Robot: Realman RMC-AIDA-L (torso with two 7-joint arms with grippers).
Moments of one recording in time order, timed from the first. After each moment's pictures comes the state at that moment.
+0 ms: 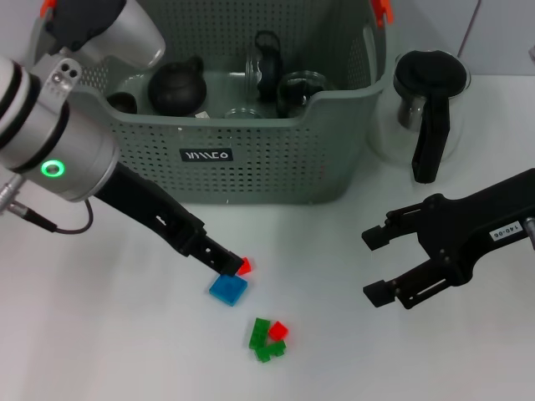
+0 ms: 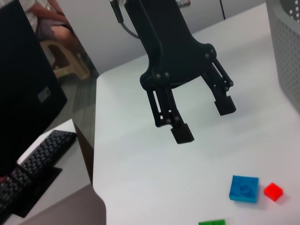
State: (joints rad) left arm -0.63 -2.17 -2.06 -1.48 -0.63 1.88 -2.46; right arm 0.70 2.02 -1.00 -0.93 -2.14 -1.83 1.82
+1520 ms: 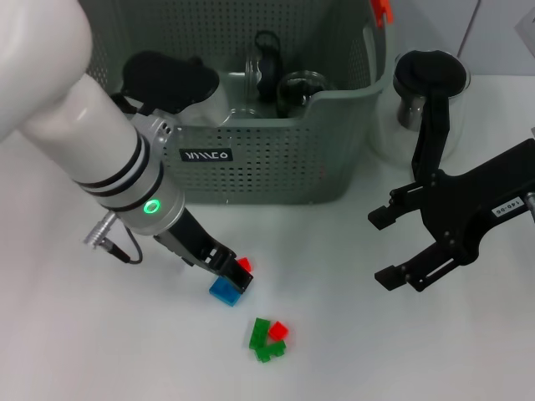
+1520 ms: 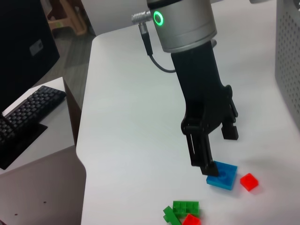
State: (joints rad) left arm -0.67 -2.17 -1.71 -1.22 -0.45 1.53 -2.87; right arm 0.79 2.00 -1.00 -0.92 -2.23 -1.83 1.74
